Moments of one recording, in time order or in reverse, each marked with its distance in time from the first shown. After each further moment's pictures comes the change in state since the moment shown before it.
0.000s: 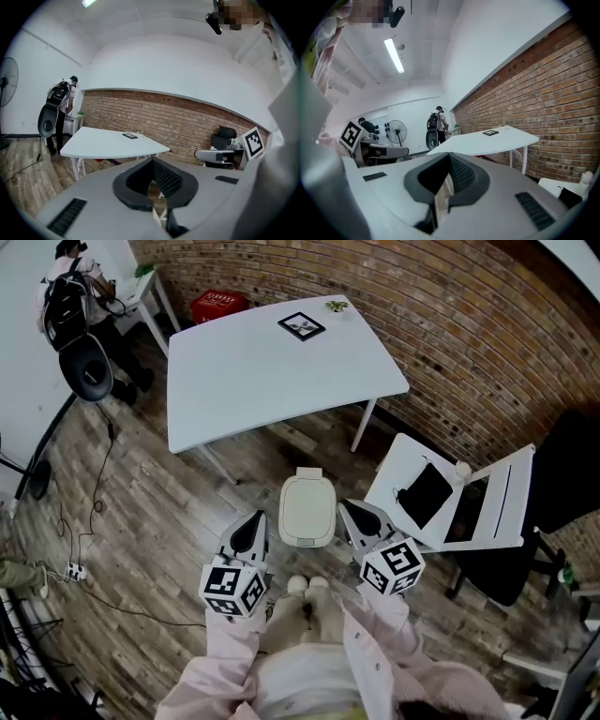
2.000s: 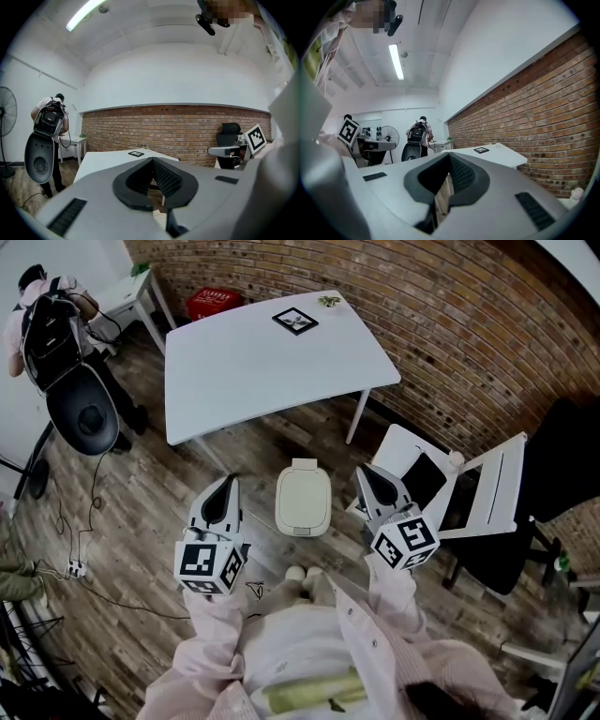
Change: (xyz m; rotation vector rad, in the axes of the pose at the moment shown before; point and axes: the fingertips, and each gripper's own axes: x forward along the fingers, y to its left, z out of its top) left arm -0.017 0.013 0.083 0.178 -0.132 0.064; right arm -0.024 -0.033 0.065 -0.056 -0.157 -0.095
